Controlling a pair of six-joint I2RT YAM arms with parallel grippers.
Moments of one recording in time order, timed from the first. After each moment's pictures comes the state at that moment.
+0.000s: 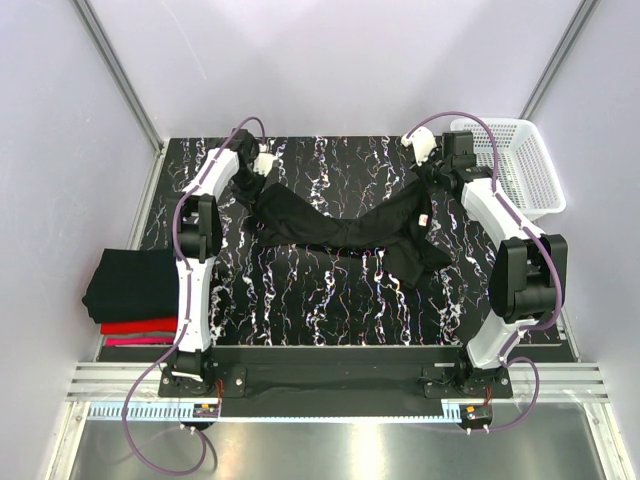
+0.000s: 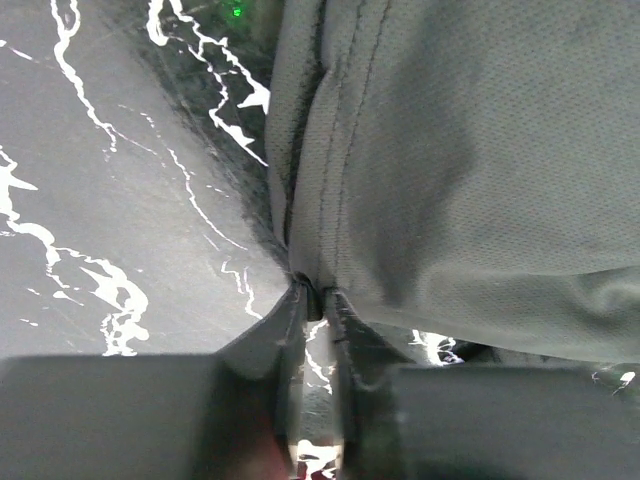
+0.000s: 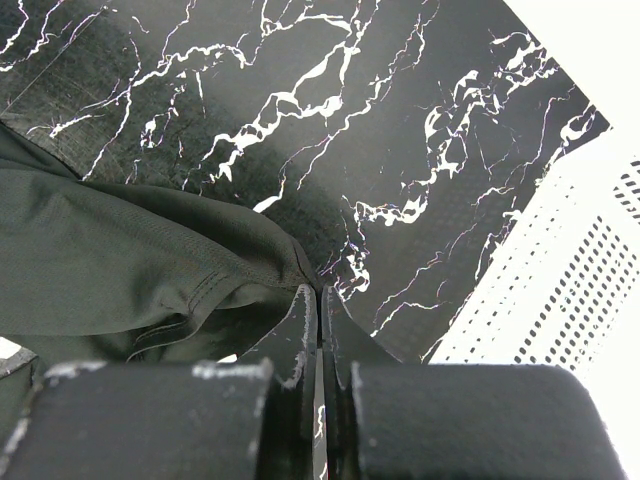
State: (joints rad) left arm -0.12 2.46 2.20 -1.08 0.16 0.39; right arm 0.12 1.73 1.40 -0.34 -0.20 -0.58
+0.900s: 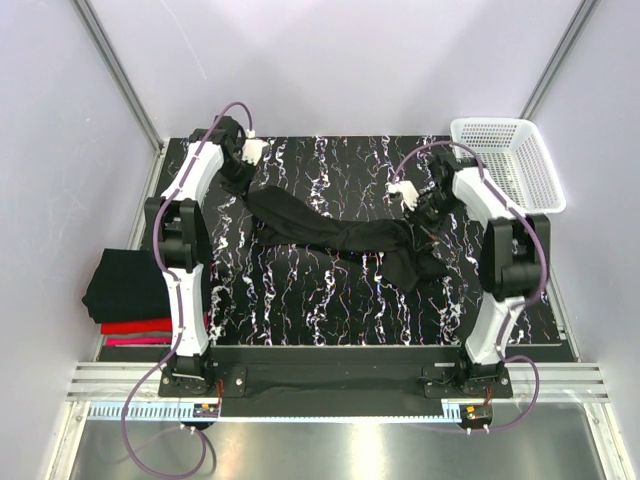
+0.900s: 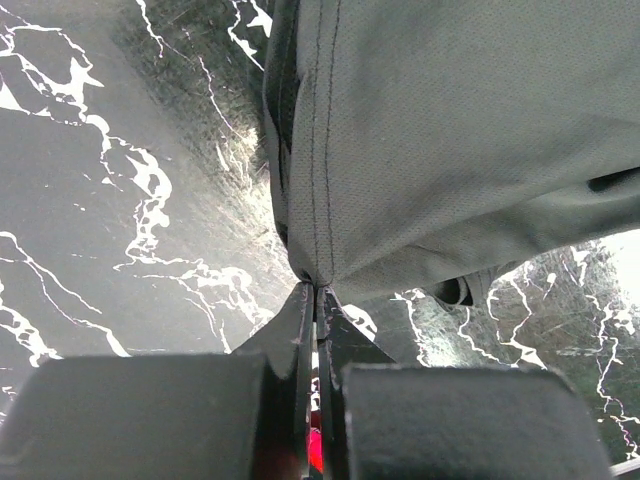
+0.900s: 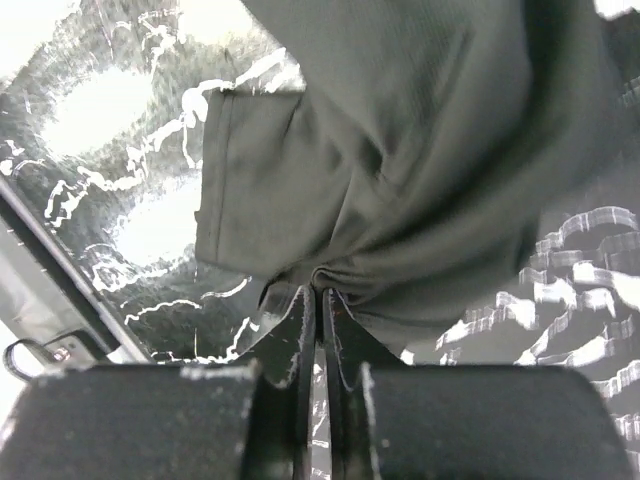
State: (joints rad) left arm -0.09 2.24 2.08 -1.10 0.22 0.39; right arm 0.12 1.88 1.50 -1.15 -0.45 -0.86
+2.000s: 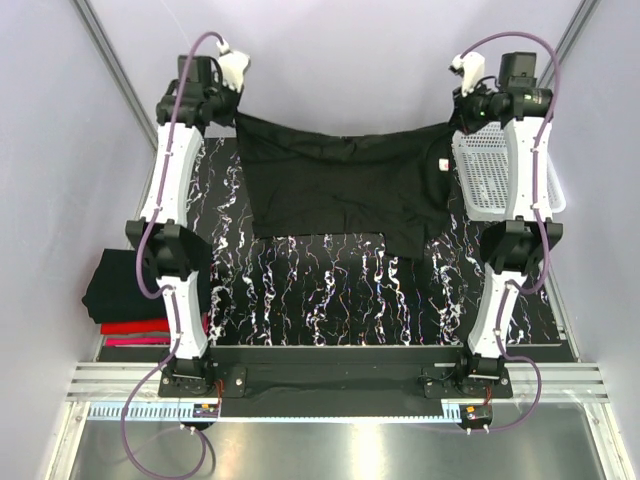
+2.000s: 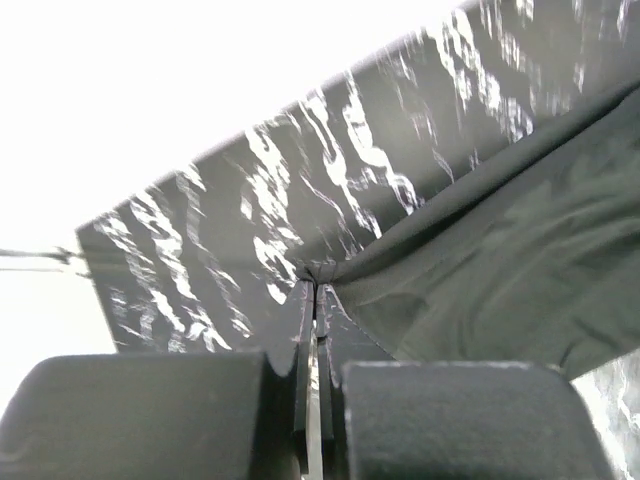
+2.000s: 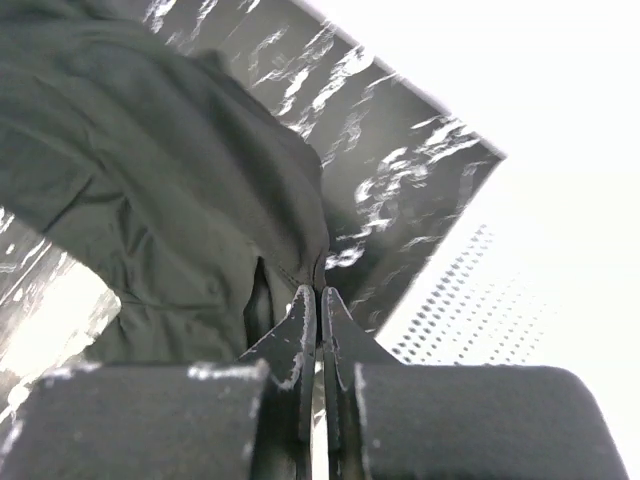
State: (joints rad) left arm -0.09 2.16 2.46 -0.90 0.20 0.34; right arm -0.07 2.21 2.62 -1.15 -0.51 -0.56
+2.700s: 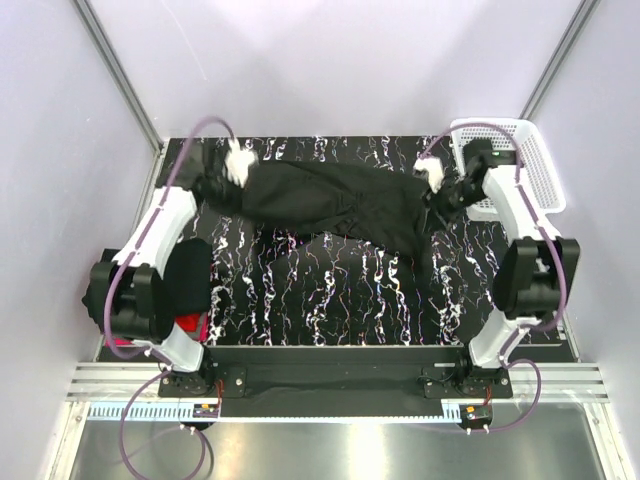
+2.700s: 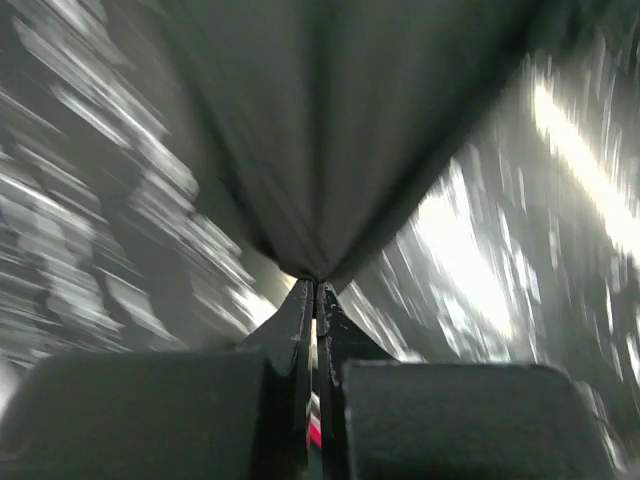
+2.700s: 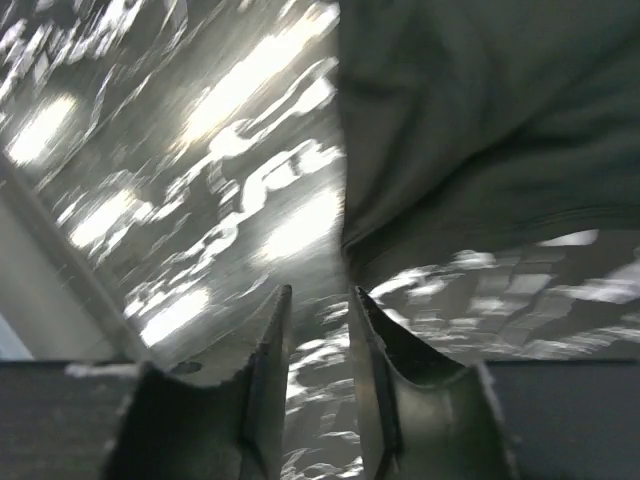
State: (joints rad) left arm -0.09 1.56 1.46 -0.73 0.34 0.38; right arm -0.02 1.72 1.60 -1.16 -0.61 -0.82
